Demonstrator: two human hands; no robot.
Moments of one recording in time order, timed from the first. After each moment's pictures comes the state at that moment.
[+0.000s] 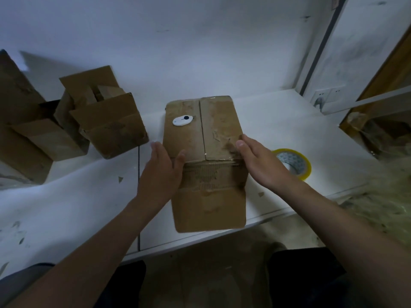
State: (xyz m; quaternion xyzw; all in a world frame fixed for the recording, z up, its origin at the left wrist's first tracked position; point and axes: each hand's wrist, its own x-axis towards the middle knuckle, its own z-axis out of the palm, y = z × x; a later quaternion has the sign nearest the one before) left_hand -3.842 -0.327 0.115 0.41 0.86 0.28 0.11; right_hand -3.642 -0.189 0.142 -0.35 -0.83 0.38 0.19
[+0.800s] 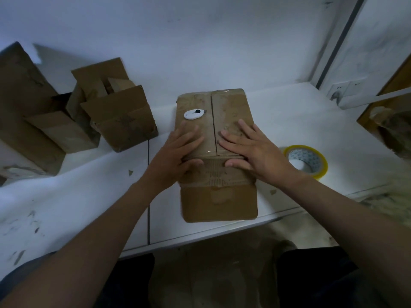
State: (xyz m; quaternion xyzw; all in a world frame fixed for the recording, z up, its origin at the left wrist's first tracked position) left_hand -3.898 -0.312 0.089 0.69 0.67 0.26 0.00; right_hand -3.670 -0.152 0.101 -0.13 -0.98 0.06 0.15
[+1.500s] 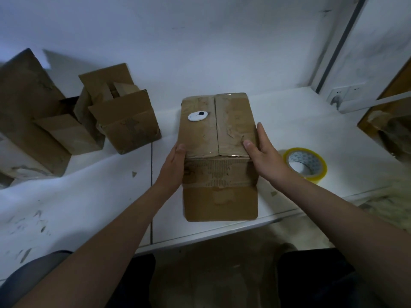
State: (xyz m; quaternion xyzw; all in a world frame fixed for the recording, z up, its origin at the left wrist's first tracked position) left_hand -3.863 -0.318 0.087 0.34 0.73 0.52 0.28; right_hand -3.667 -0.173 0.108 -0.36 -0.75 0.50 0.24
